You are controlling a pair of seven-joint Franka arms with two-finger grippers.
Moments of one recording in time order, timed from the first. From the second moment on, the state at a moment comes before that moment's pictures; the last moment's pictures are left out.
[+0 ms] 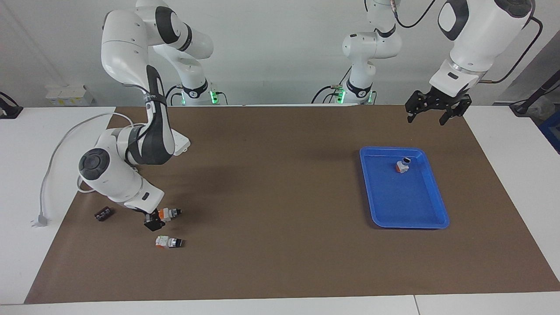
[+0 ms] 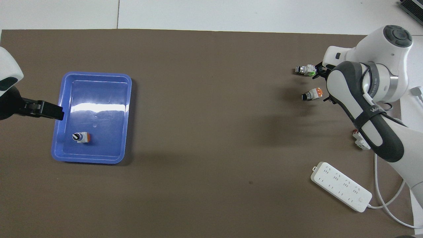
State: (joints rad) left arm -0.05 -0.04 -0.03 -1.67 -0.01 1.60 0.10; right arm -0.14 0.60 0.13 -1.48 -0.02 1.99 -1.94
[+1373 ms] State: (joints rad) left arm -0.04 -0.05 -0.02 -1.68 -0.01 1.61 0.11; right arm -0.18 0.56 0.14 -1.57 0.10 2.07 -1.90
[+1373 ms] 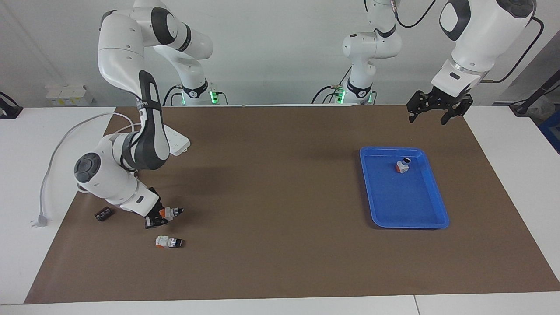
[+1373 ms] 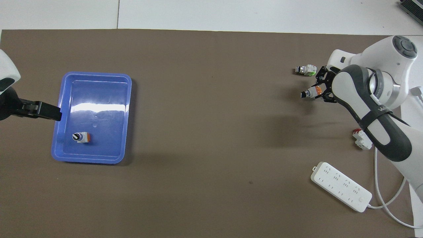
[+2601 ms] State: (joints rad) left arm -0.31 -0.17 -0.05 -2.04 -0.53 2.03 0.16; right arm -0.06 0.20 0.20 -1.79 0.66 1.79 -1.69
